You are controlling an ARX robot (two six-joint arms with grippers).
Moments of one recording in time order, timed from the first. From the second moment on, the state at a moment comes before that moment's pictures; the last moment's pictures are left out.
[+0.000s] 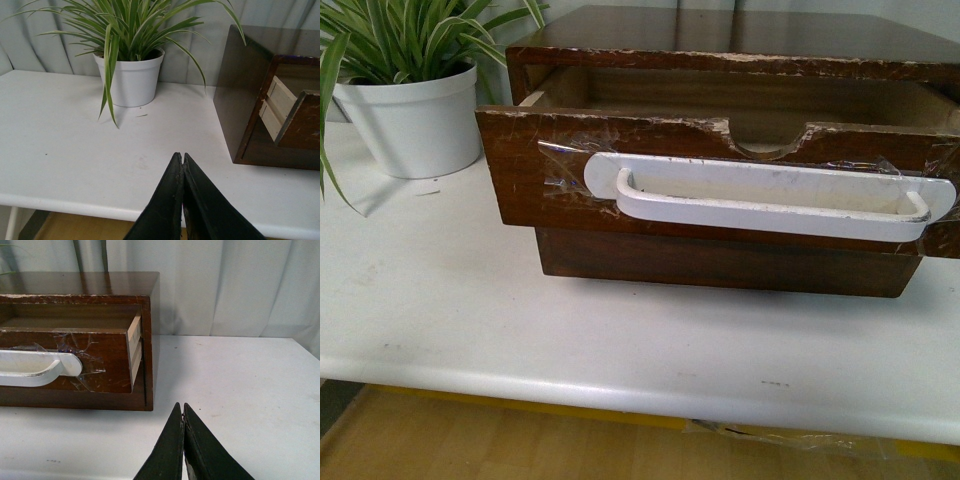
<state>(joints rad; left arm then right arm) 0.00 0.29 0.04 0.24 0.00 0.00 0.00 0.00 0.01 0.00 0.00 -0.01</state>
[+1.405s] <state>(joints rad) 0.00 0.00 0.01 0.00 0.00 0.00 0.00 0.00 0.01 0.00 0.00 -0.01</state>
